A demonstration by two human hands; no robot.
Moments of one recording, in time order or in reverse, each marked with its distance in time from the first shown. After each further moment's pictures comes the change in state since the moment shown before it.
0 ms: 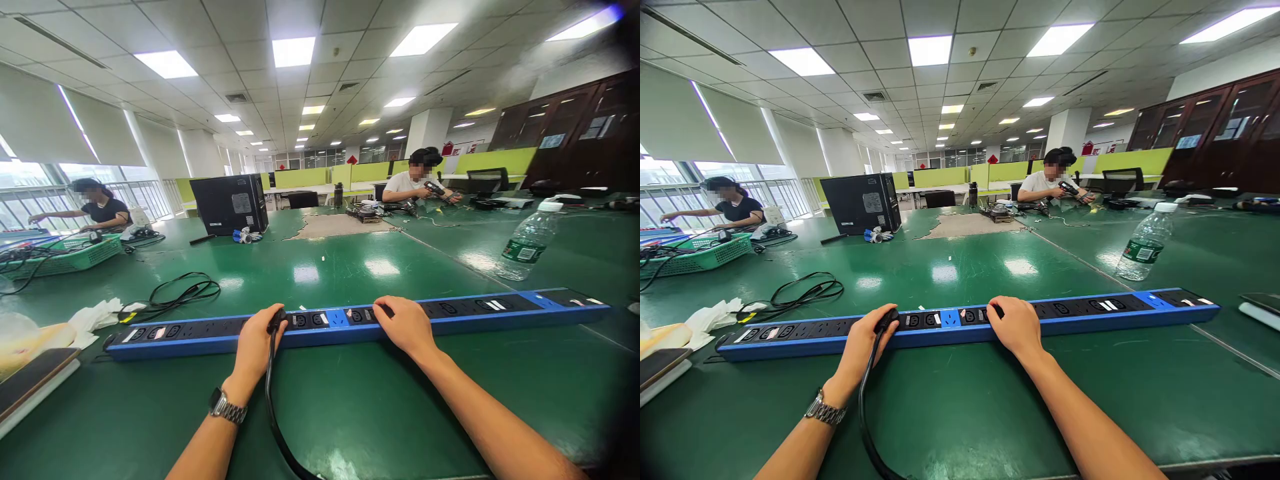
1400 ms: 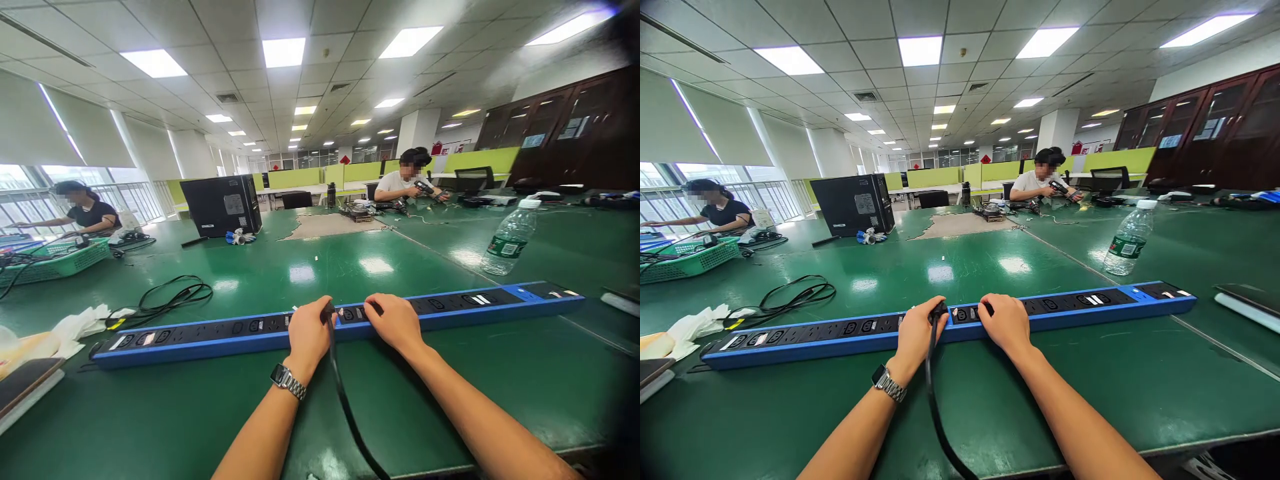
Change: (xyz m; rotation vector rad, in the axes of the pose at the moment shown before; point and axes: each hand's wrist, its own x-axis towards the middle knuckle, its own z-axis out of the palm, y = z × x) left_hand 0.024 0.093 0.065 -0.013 -0.180 -0.065; right_hand 0.000 -0.004 -0.001 -0.034 -0.009 -0.014
